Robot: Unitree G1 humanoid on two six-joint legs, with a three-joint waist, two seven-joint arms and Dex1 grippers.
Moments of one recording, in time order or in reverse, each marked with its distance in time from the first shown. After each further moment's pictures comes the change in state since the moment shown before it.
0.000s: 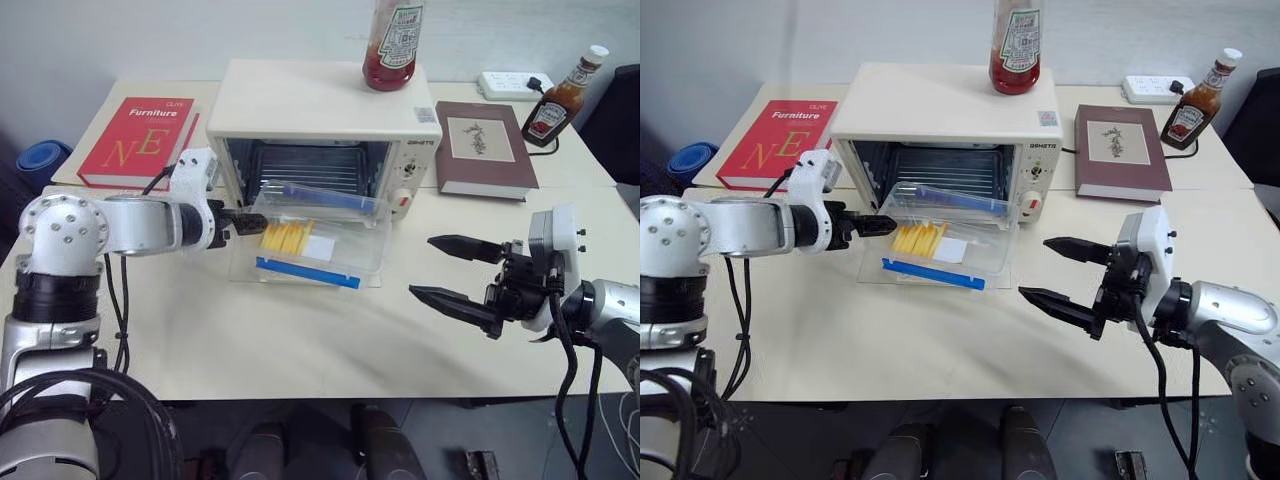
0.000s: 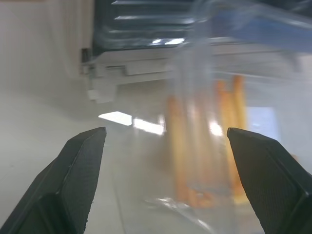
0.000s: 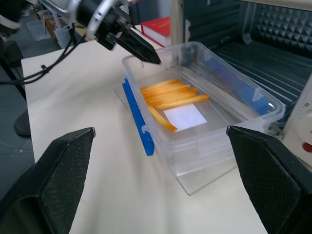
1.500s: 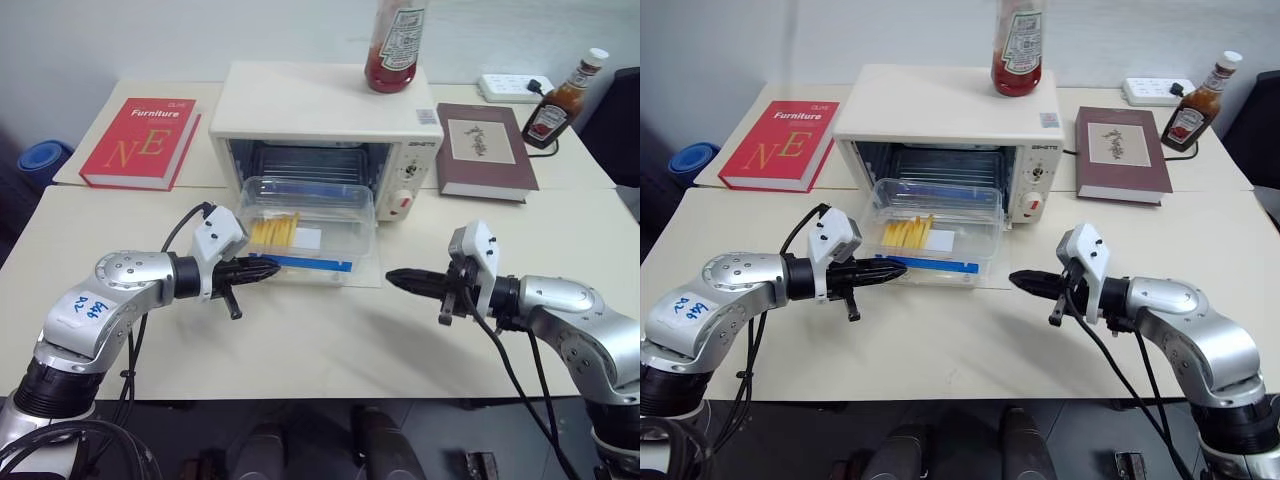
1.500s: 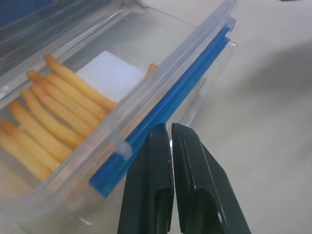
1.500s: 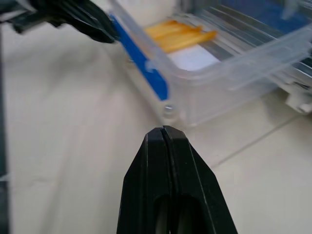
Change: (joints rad) left arm 0.381 -0.013 -0.136 -0.331 0.922 -0.575 -1.076; right arm -0.119 0.127 0.296 0.069 -0.221 0.007 0.011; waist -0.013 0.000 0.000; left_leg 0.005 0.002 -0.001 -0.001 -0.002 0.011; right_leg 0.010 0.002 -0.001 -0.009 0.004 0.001
